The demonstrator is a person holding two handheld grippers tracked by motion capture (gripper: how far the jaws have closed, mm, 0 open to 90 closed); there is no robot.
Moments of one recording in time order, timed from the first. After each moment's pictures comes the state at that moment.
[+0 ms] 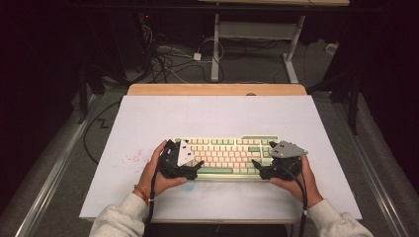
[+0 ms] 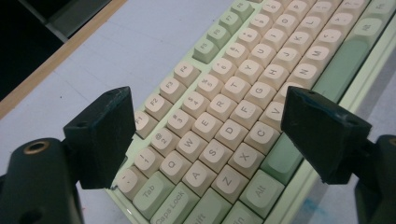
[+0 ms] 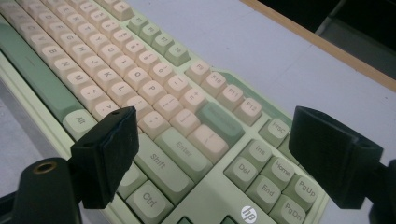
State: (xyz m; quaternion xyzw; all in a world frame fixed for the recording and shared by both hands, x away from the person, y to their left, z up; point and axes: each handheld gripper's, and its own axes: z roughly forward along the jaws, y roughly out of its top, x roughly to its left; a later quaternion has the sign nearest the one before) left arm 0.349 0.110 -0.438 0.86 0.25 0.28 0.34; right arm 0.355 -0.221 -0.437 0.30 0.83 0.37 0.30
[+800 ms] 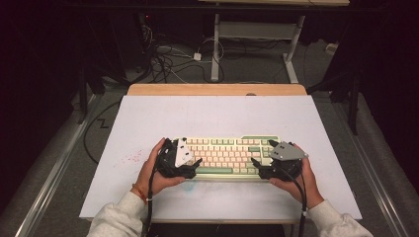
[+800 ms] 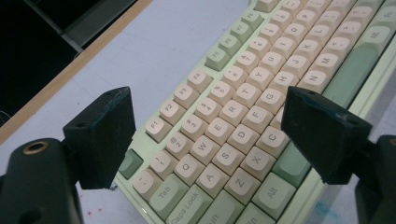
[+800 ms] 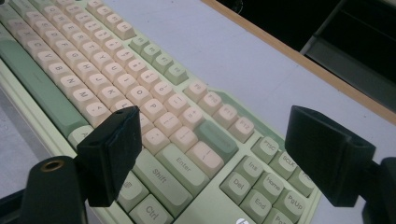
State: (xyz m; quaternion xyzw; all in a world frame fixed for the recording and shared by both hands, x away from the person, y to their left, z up) left arm 0.346 0.115 -0.432 0.85 0.25 0.30 0.35; right arm 0.346 -0.217 -0.427 0.29 0.81 0.39 0.32
